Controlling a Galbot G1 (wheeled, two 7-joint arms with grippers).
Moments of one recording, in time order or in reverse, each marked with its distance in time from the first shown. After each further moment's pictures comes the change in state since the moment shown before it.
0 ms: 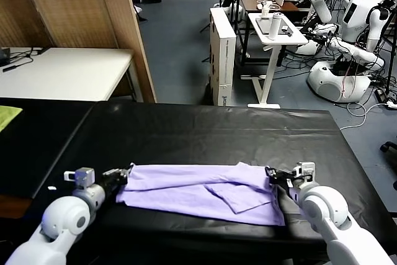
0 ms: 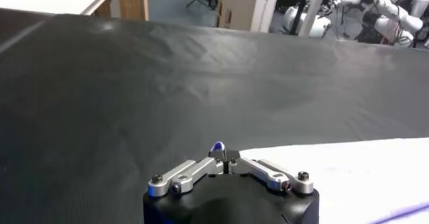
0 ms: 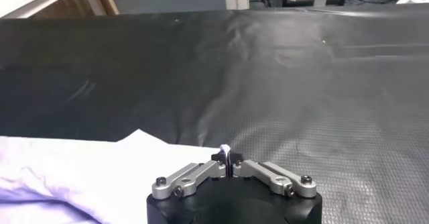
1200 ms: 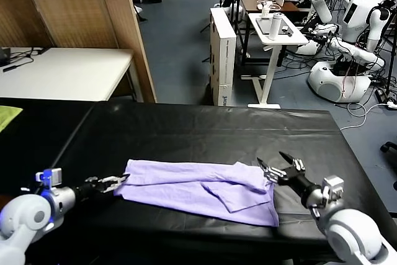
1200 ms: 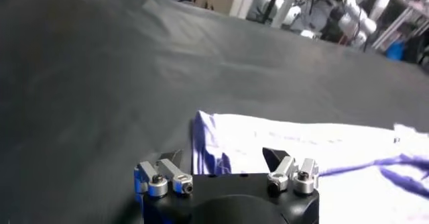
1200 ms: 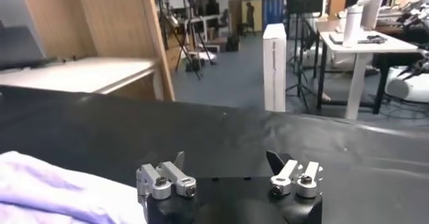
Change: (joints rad) left arm 0.129 0.132 -0.206 0.059 -0.301 0.128 0.240; right arm -0.389 -0.169 0.194 0.248 -0.084 0.466 -0.205
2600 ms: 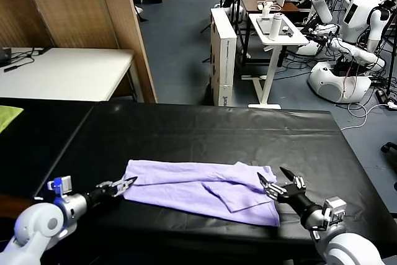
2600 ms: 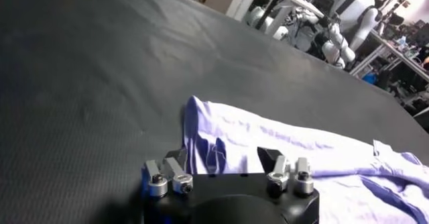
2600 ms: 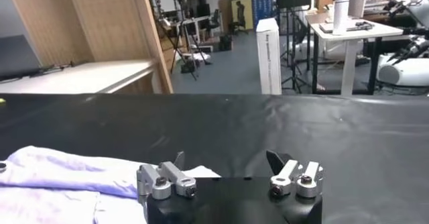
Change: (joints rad) left arm -0.004 -0.099 0.048 0.002 0.045 -0.002 0.014; right arm -0.054 0.079 -0.009 0.021 -0.043 0.004 0.002
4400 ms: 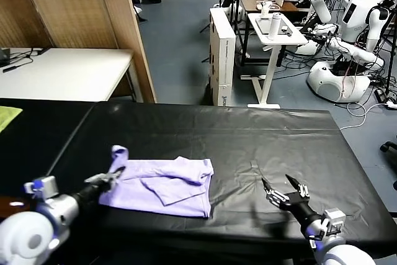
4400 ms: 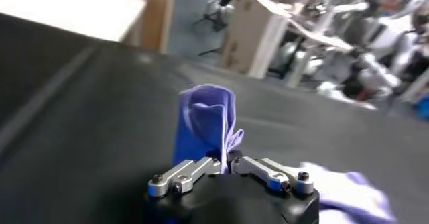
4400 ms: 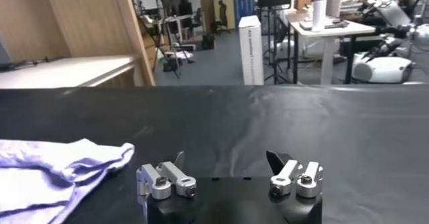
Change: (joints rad) left arm 0.114 -0.119 -0.109 -0.330 -0.015 0.002 -0.203; right arm -0.074 0.123 0.048 -0.011 -0.135 0.008 0.004
